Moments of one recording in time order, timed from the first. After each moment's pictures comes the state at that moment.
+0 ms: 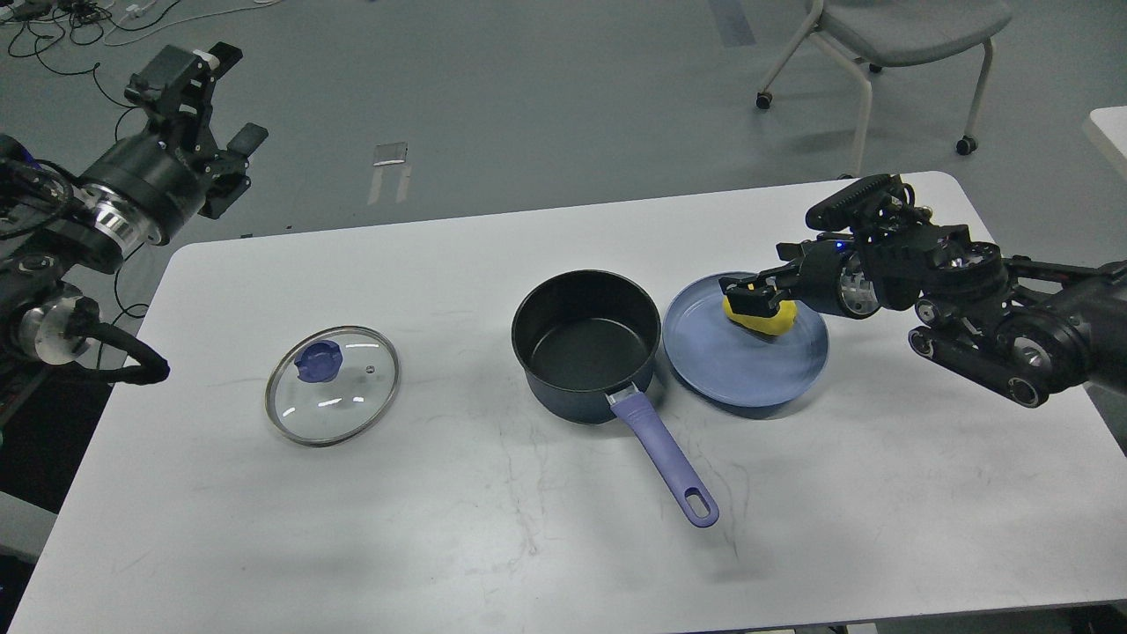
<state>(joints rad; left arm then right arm) -1.01 0.80 -0.29 -1.02 0.30 -0.16 -0.43 0.92 -0.42 0.21 0.87 -1.78 0.15 0.14</state>
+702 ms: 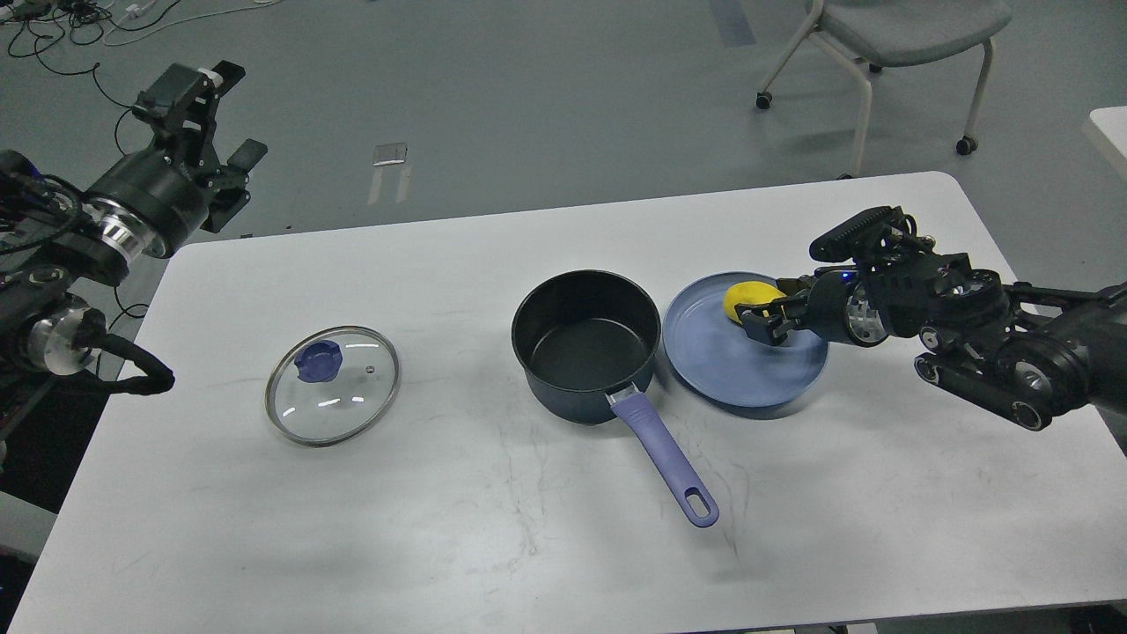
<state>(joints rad) -0.99 0.80 -0.28 -1.02 0.30 -0.14 -0.43 0.89 -0.41 0.15 0.85 -1.78 0.15 0.14</state>
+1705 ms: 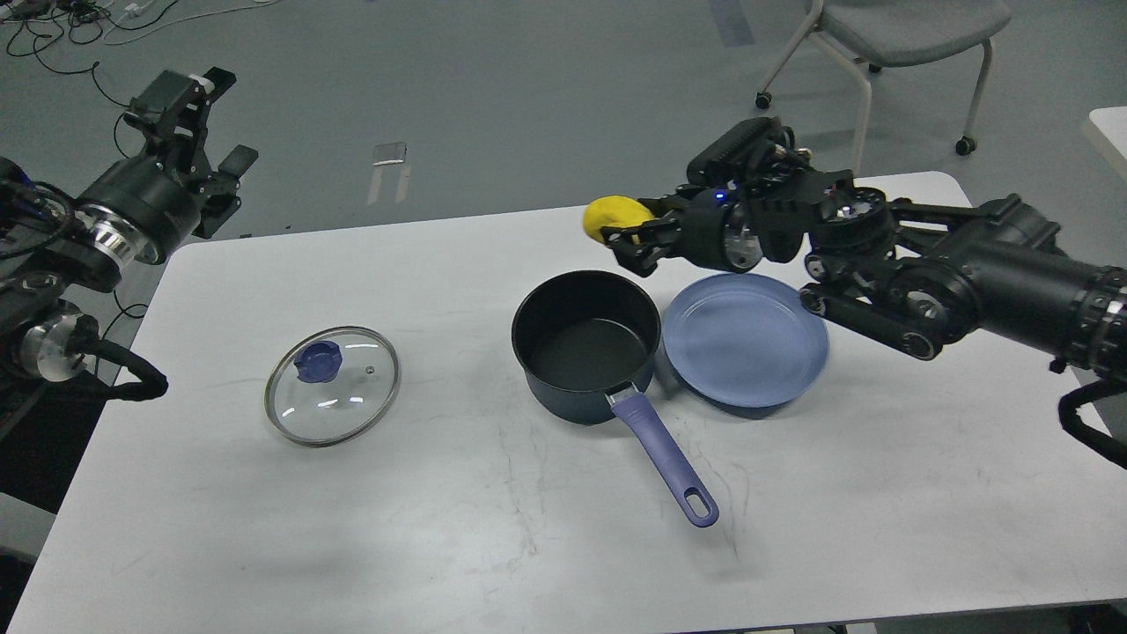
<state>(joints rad) -0.98 0.81 -0.28 -1.02 0.30 -0.13 -0.43 1.15 -0.14 0.15 0.88 -1.73 0.13 0.15</state>
